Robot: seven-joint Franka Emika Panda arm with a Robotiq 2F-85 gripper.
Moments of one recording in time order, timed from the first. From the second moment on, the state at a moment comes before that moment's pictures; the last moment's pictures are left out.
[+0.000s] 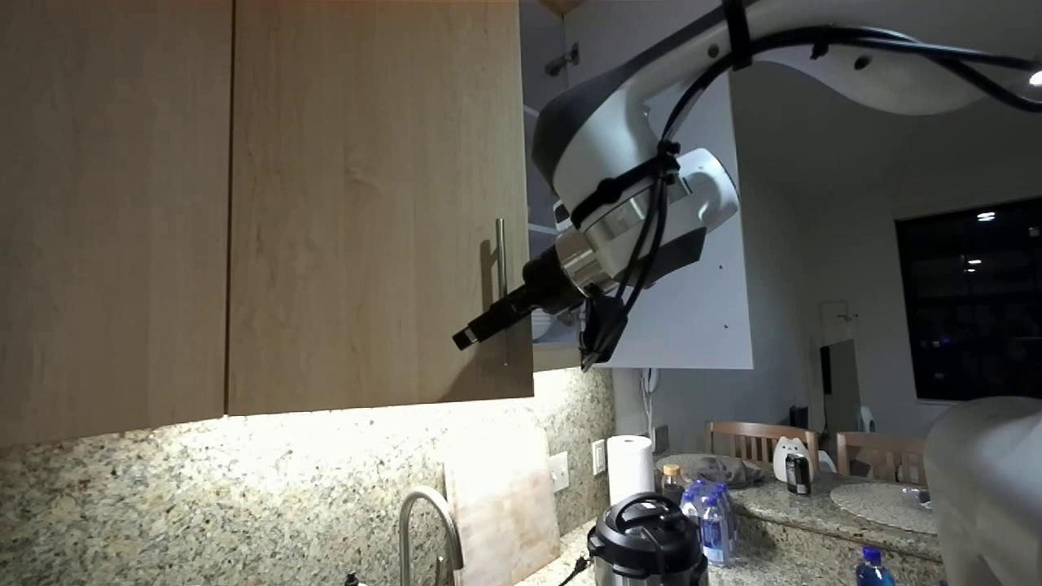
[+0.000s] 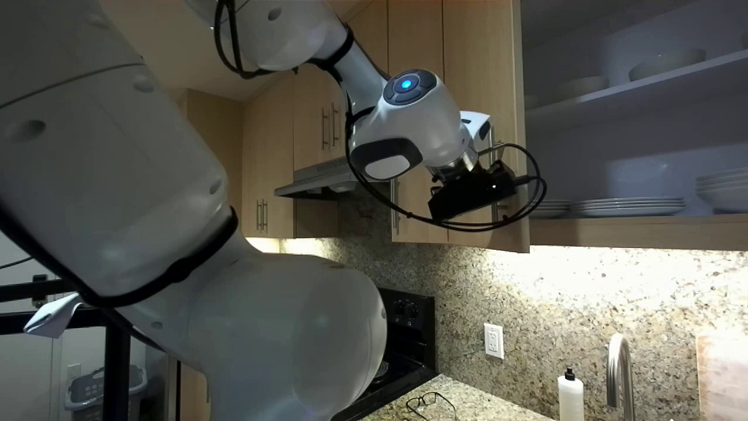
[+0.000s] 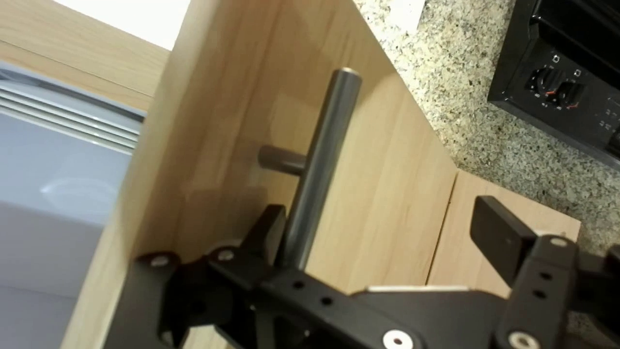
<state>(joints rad) 0.27 -0.72 0.10 -2.70 1.39 3.16 -1.64</state>
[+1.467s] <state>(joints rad) 0.31 -0.74 0.38 -2.79 1.36 3.46 -1.25</state>
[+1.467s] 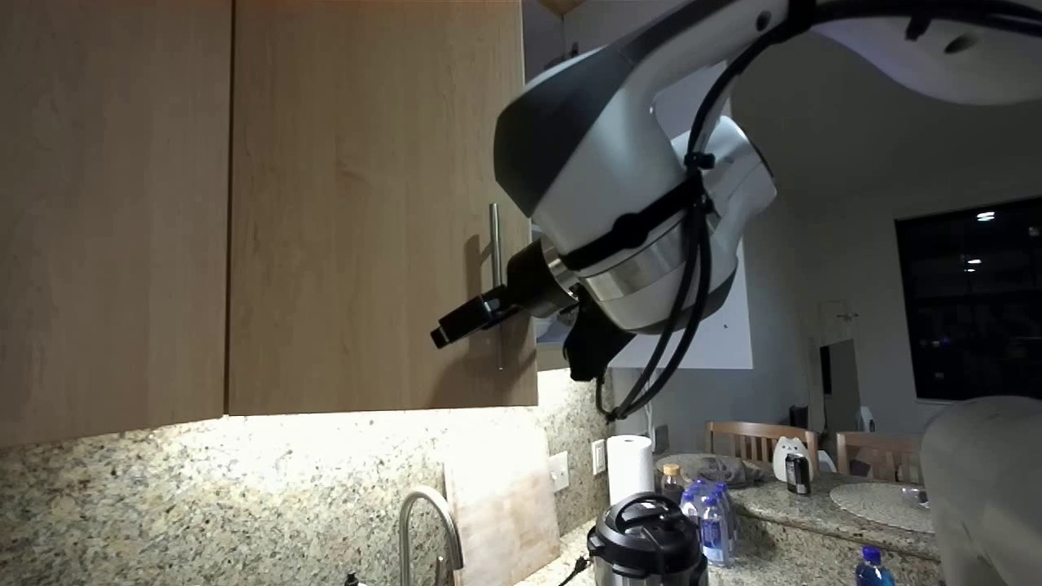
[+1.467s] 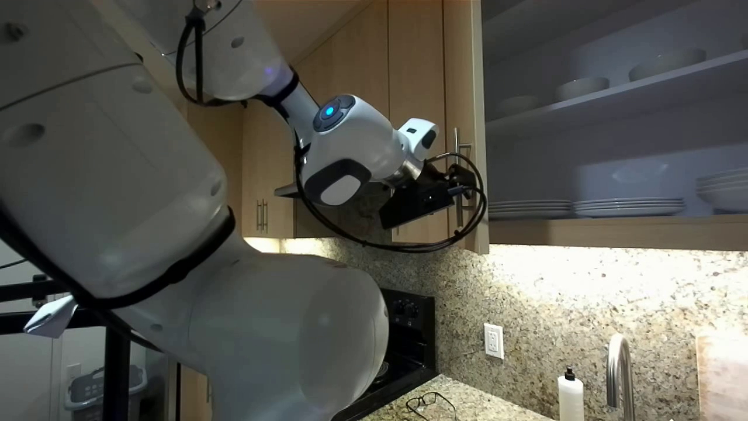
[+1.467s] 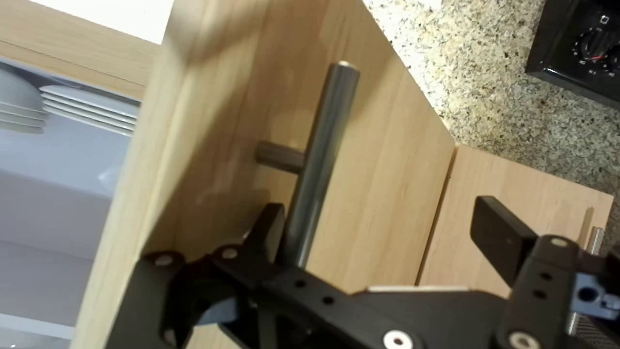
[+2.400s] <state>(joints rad) 0.31 -0.75 0.46 -2.75 1.67 3.47 -1.42</state>
